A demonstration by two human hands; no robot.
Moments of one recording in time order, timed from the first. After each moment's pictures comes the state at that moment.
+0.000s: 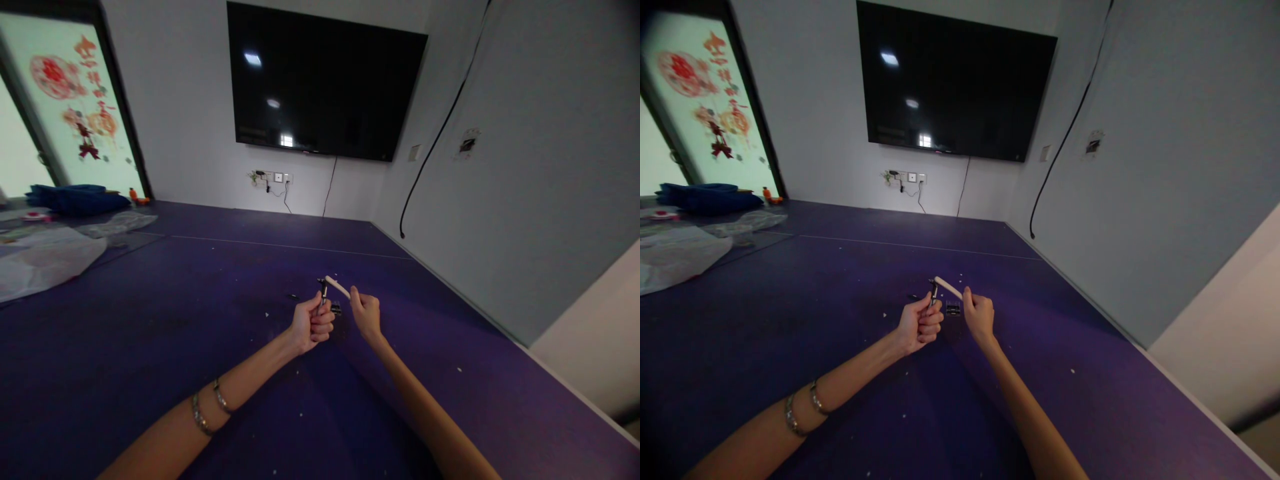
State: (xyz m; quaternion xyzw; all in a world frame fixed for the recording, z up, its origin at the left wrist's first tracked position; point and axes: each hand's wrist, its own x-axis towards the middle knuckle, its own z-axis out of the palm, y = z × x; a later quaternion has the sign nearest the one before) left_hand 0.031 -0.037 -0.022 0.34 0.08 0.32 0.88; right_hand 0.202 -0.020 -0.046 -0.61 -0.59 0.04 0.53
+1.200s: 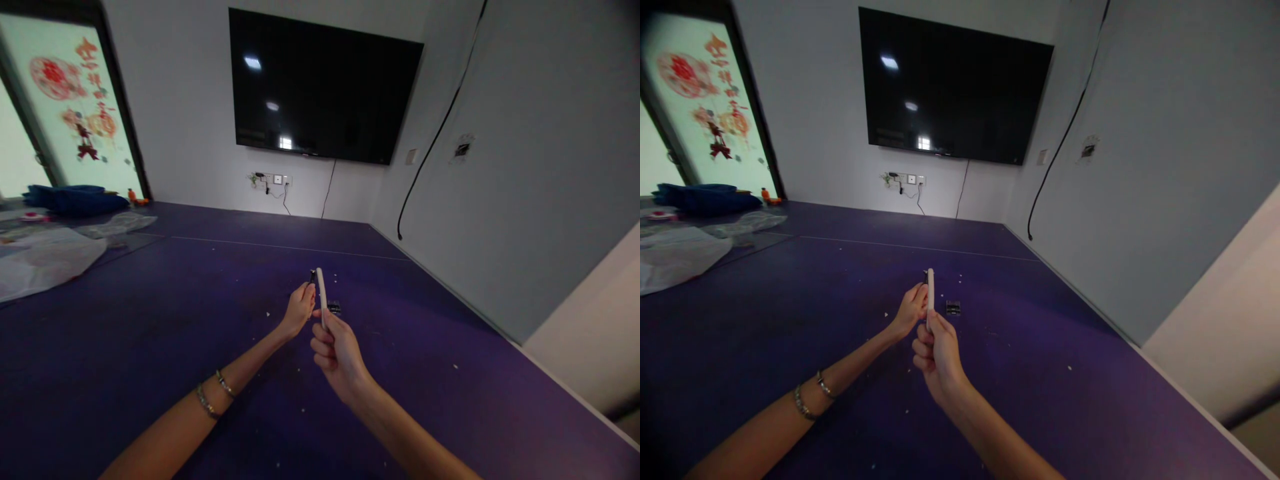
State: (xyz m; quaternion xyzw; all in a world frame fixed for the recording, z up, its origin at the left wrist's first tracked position) left_hand 0.033 -0.014 -0.030 0.51 0.33 0.57 0.54; right_hand 0.107 -0.129 0.010 -0.28 -0.29 0.72 0.57
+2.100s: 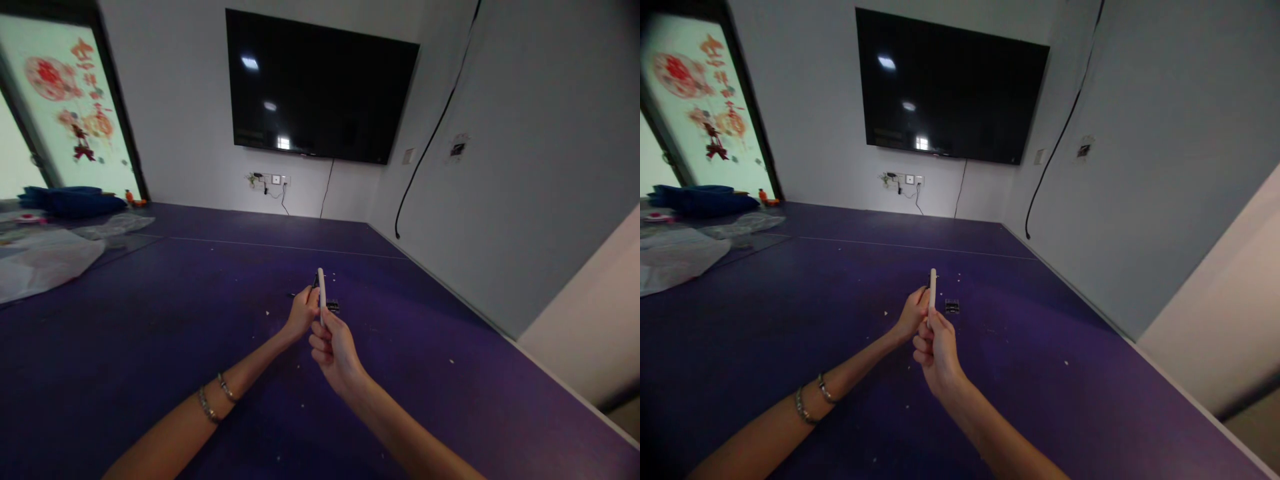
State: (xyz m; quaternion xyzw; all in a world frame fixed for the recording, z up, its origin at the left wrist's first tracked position) left_hand 0.036 -0.022 -0.033 0.59 0.38 0.58 0.43; right_hand 0.105 -0.128 0.007 -0.28 -0.27 0.71 0.59
